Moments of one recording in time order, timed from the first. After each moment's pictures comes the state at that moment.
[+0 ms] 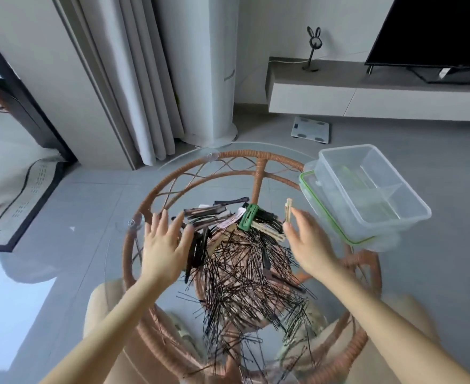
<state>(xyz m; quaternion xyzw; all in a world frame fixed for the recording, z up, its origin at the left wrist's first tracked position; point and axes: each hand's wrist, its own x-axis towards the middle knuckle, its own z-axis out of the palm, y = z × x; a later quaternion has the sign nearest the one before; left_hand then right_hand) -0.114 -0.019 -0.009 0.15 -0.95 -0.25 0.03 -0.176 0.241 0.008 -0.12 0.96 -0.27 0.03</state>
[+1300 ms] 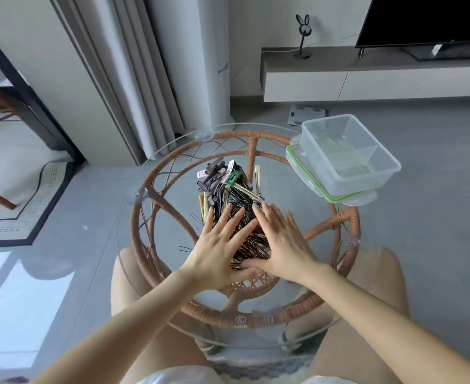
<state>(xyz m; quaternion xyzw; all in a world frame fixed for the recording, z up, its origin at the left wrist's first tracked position) -0.057 0.062 -0.011 -0.23 -0.97 -0.04 0.03 -0.093 0.243 -0.013 -0.29 0.94 -0.16 0.04</state>
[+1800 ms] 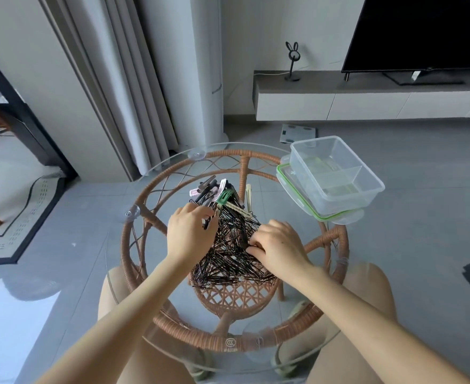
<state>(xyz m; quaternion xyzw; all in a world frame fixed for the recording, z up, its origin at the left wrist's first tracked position) -0.101 0.053 0.032 0.06 -0.96 -0.23 0.16 -0.111 0.243 0.019 -0.30 0.94 -0.14 -0.08</state>
